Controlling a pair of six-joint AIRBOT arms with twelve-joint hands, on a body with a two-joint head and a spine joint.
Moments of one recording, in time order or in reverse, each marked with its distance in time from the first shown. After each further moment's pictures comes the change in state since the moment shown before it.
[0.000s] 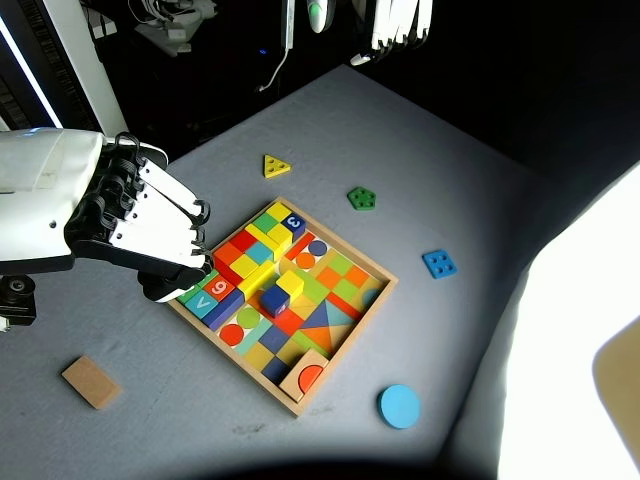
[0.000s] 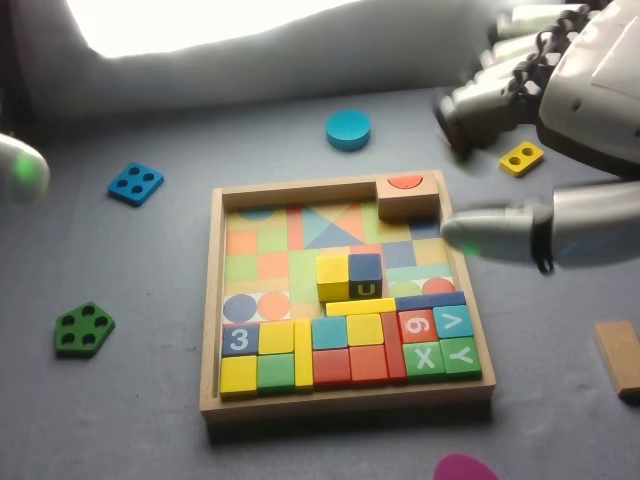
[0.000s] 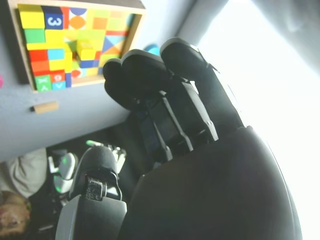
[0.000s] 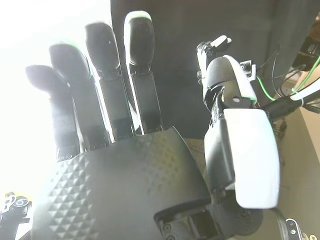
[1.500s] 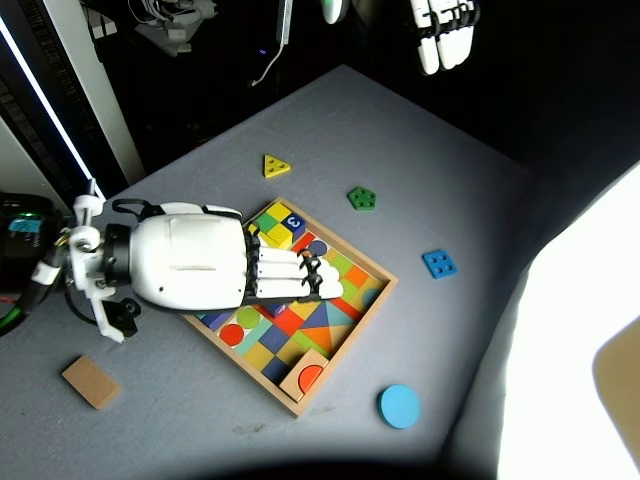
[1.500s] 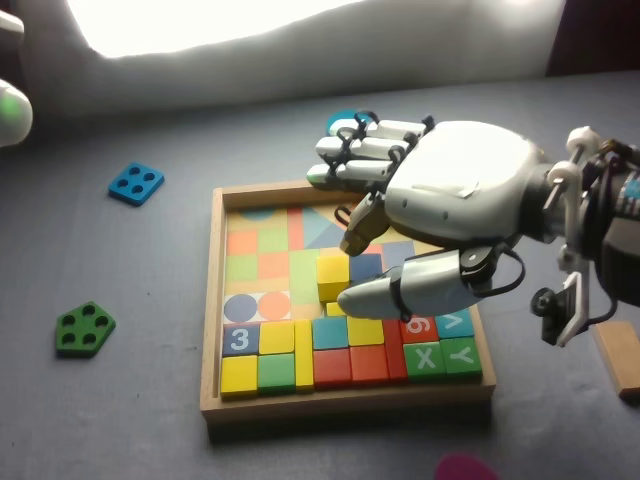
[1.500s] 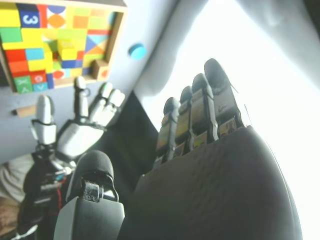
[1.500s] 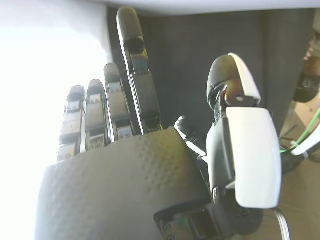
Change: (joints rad) left arm -0.012 -0.106 0.080 0.080 0.027 -0.023; right arm -0.048 -0.405 0.286 0.038 -0.194 -0.024
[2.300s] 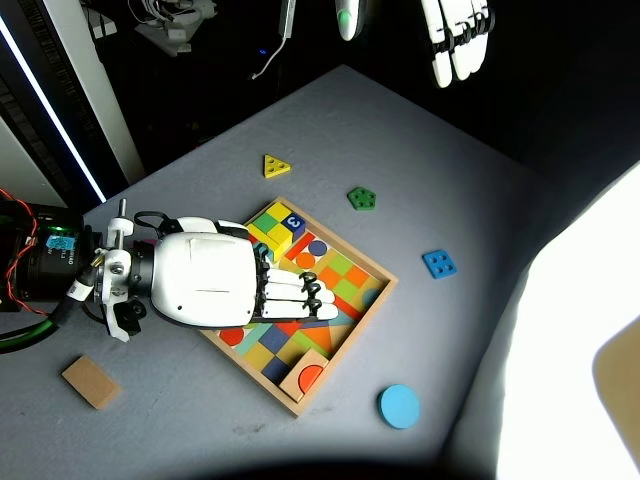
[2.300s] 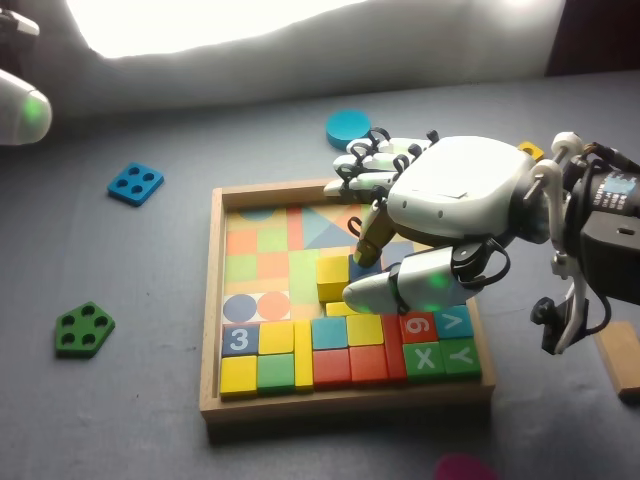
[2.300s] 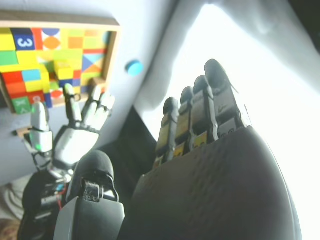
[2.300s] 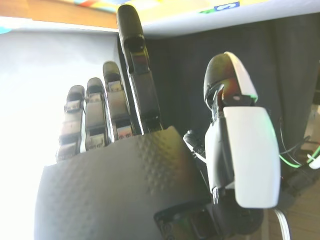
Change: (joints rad) left arm 0.109 -0.070 0.030 0.039 -0.054 -0.021; right arm 0.000 -0.045 0.060 0.098 -0.098 -0.001
